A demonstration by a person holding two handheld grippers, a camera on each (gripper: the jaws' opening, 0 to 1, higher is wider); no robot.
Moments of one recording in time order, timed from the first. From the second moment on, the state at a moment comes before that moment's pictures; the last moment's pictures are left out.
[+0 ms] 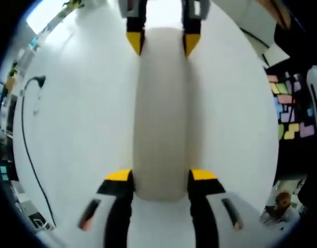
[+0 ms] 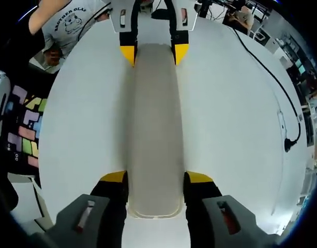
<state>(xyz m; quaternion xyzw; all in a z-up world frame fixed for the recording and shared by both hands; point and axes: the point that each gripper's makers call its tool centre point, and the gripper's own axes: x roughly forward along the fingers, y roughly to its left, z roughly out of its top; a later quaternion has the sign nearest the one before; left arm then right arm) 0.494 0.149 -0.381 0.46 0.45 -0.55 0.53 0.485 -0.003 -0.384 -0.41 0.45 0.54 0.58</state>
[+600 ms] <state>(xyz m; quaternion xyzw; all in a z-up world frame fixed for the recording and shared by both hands) 0.503 0.155 -0.379 0.38 0.45 -0.56 0.59 0.492 -0.009 -0.382 -0.38 0.45 0.52 0.62</state>
